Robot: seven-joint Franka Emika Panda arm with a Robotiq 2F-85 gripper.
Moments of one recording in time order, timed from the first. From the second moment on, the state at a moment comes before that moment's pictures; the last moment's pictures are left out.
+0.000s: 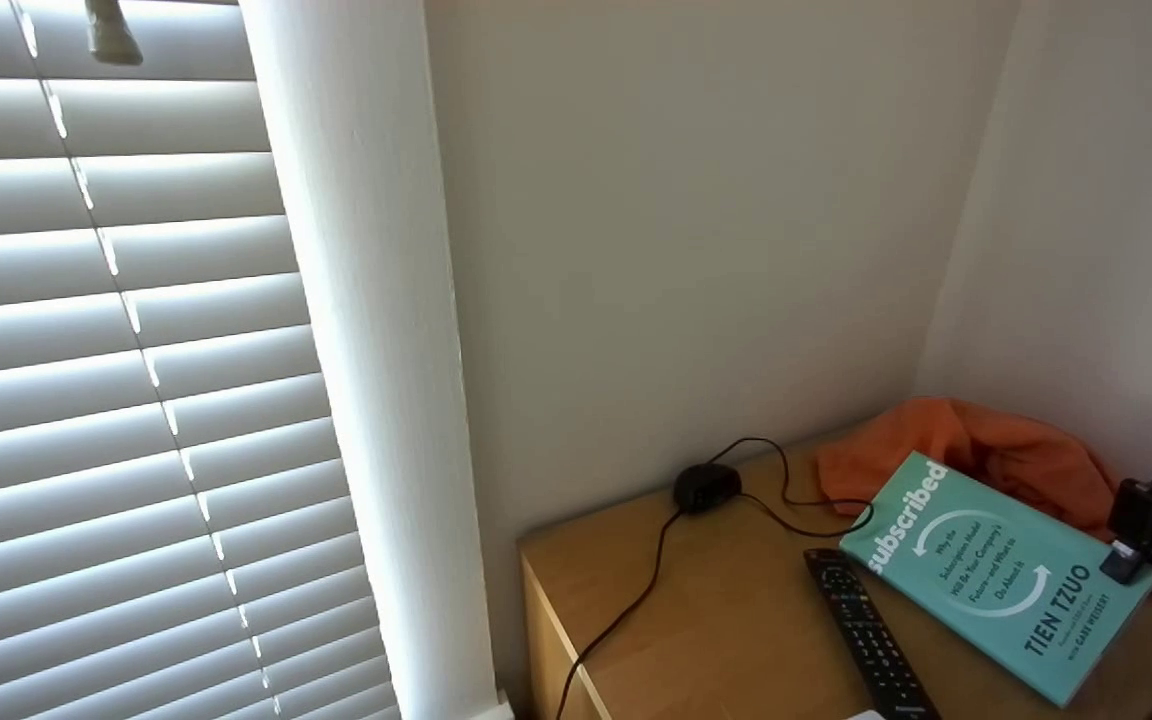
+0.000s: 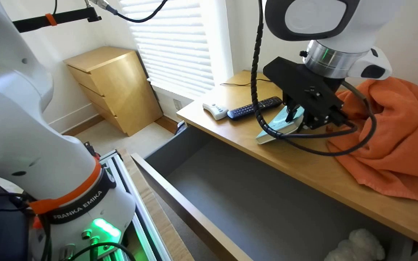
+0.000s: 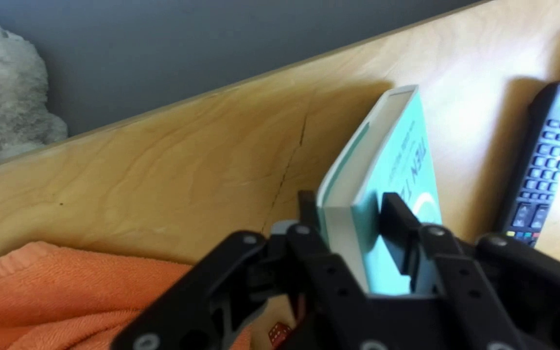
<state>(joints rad) -0.25 0.21 -0.21 -2.24 0.41 2.30 -0.64</state>
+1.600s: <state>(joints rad) -0.29 0.17 -0.13 -2.37 0.49 2.46 -0.72</state>
